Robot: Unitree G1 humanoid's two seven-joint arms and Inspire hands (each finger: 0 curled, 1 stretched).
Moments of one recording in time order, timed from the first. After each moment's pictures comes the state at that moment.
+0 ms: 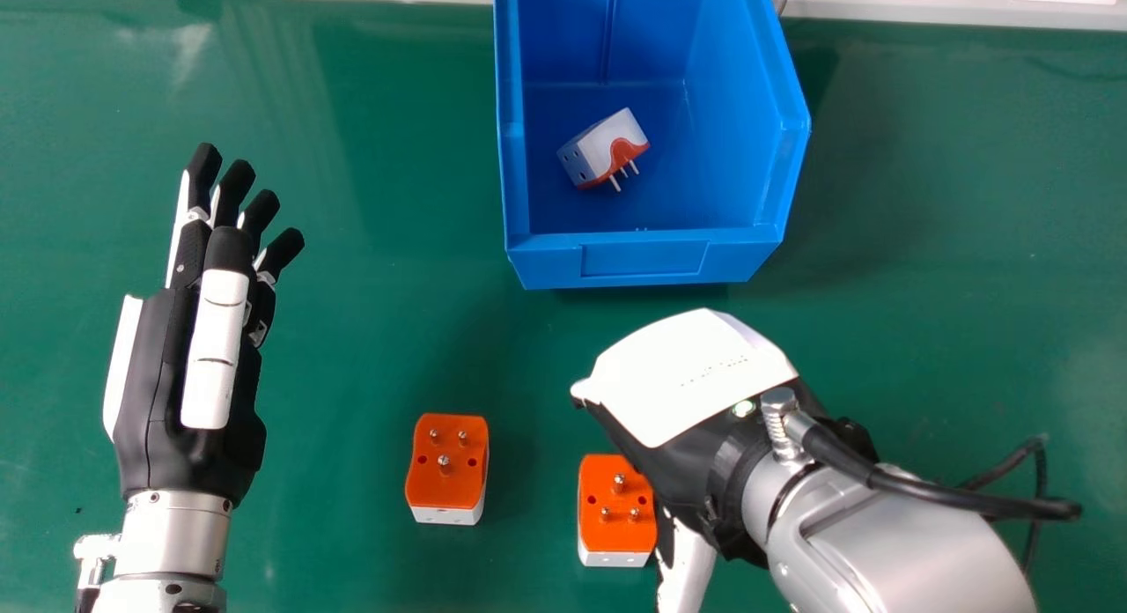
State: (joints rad) left arm 0.11 0.11 0.26 0.15 -0.32 -0.44 -0.33; right arm -0.01 -0.03 0.49 -0.73 -1.66 -0.02 1.28
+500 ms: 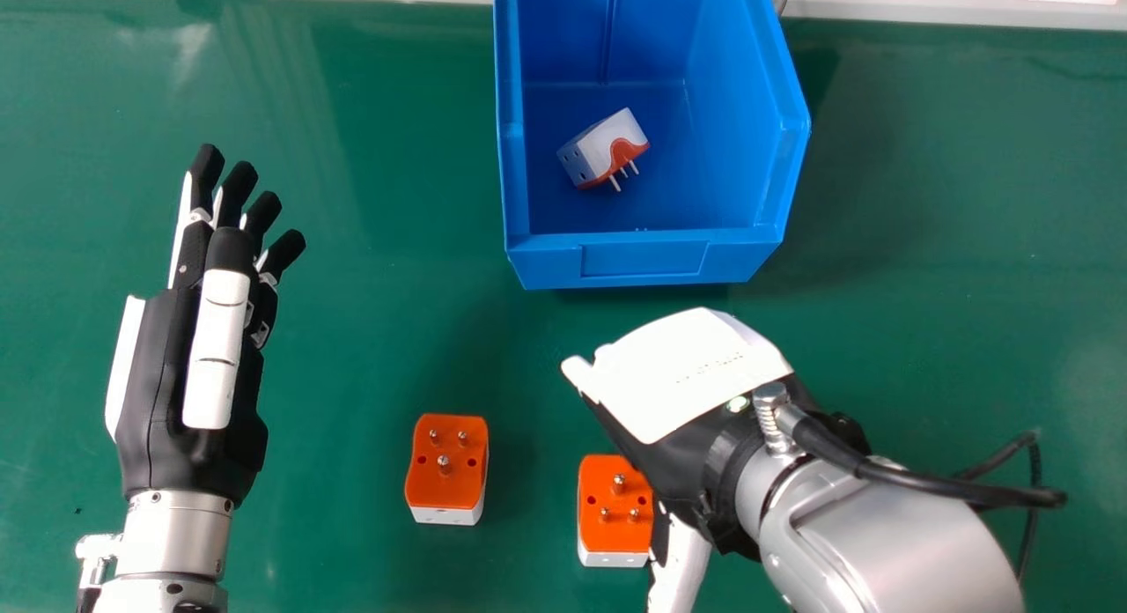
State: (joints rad) left arm 0.11 0.11 0.26 0.15 -0.33 -0.43 -0.34; right arm -0.02 -0.02 0.49 -0.68 -1.67 -0.01 1.29
